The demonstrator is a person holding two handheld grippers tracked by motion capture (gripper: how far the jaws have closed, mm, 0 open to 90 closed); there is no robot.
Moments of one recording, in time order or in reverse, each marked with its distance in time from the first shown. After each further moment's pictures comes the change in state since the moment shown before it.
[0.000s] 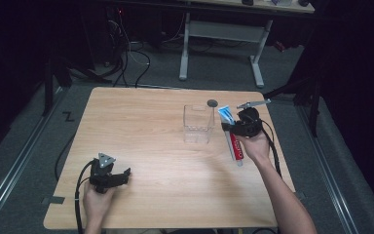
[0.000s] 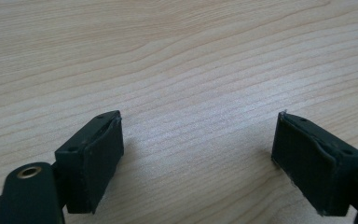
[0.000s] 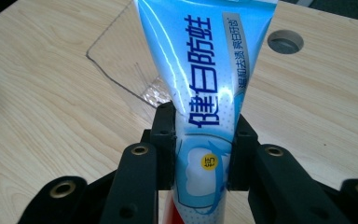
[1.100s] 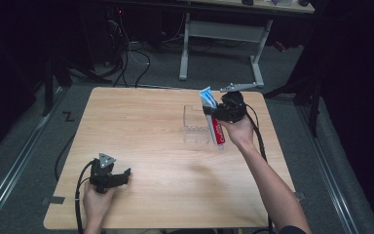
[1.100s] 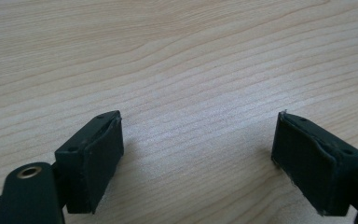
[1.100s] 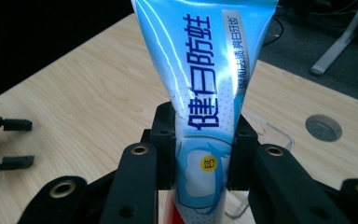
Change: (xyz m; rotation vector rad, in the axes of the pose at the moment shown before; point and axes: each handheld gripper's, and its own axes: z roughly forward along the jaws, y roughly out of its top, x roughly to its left) left arm -0.001 0.000 0.000 0.000 0.003 0.007; right arm 0.042 0.060 0.002 -0.135 0.087 -0.097
